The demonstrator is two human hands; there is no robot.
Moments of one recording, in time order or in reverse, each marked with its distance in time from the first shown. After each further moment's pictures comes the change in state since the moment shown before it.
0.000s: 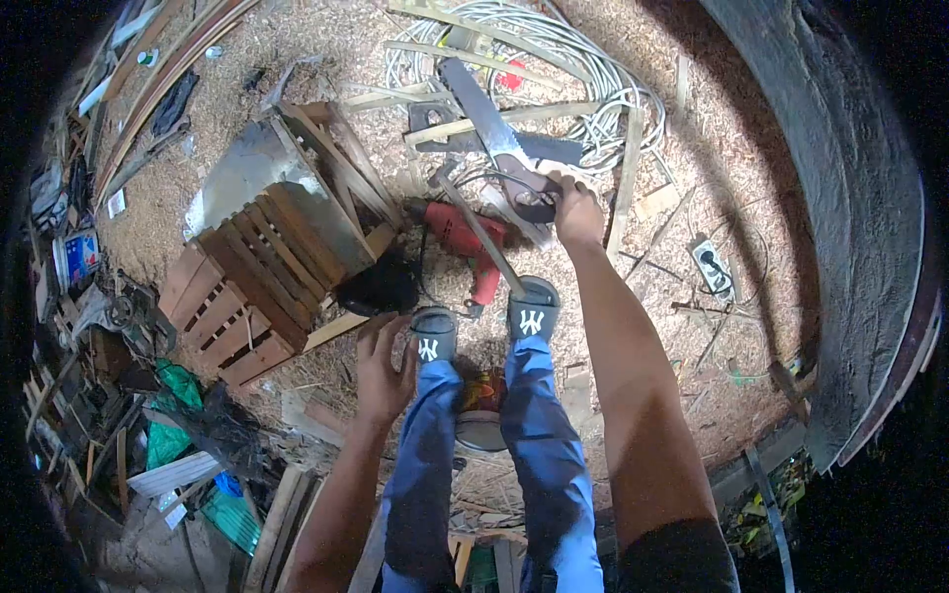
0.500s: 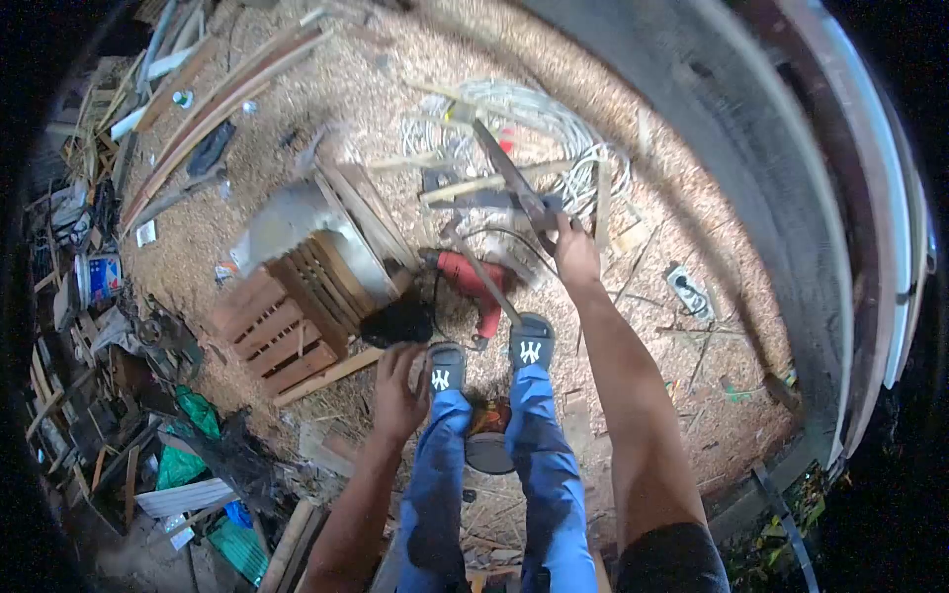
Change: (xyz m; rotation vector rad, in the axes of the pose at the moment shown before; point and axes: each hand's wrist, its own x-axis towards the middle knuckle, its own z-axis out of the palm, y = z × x) left_hand 0.002 0.042 -0.046 -0.041 0.008 0.088; right_hand -0.029 -0.027 -0.089 -0.086 0.153 -0.158
